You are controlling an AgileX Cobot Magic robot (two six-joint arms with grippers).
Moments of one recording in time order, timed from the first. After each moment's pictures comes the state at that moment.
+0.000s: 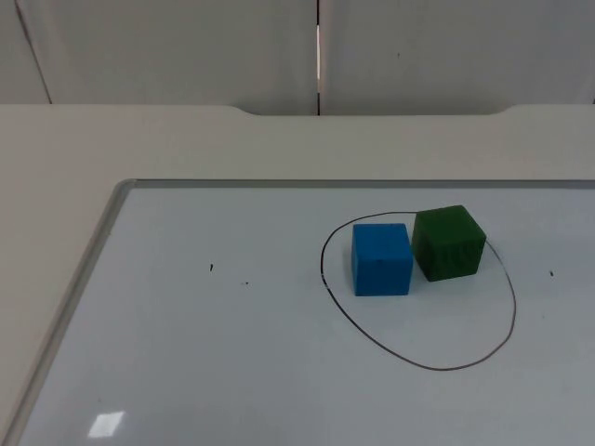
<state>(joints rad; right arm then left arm) 0.27 0.00 -0.52 -0.05 1.08 0.00 -0.03 0.00 -0.50 0.01 1.09 -0.03</state>
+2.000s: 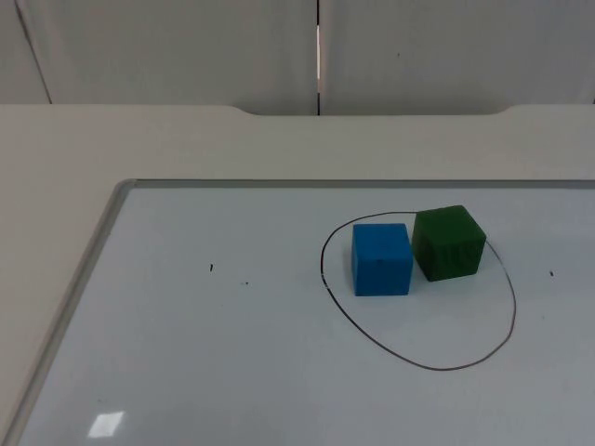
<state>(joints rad) 0.27 0.00 -0.52 -0.05 1.08 0.01 -0.02 0.00 -0.50 0.01 1.09 -0.03</state>
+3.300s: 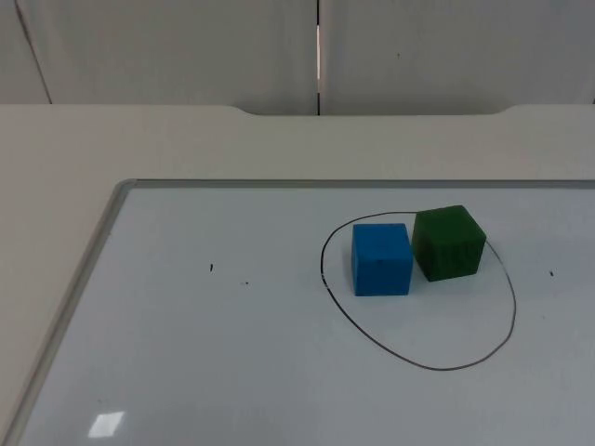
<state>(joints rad) 0.06 0.00 -0.52 -0.05 1.08 0.01 -0.02 0.00 -0.50 0.01 1.09 -0.03</state>
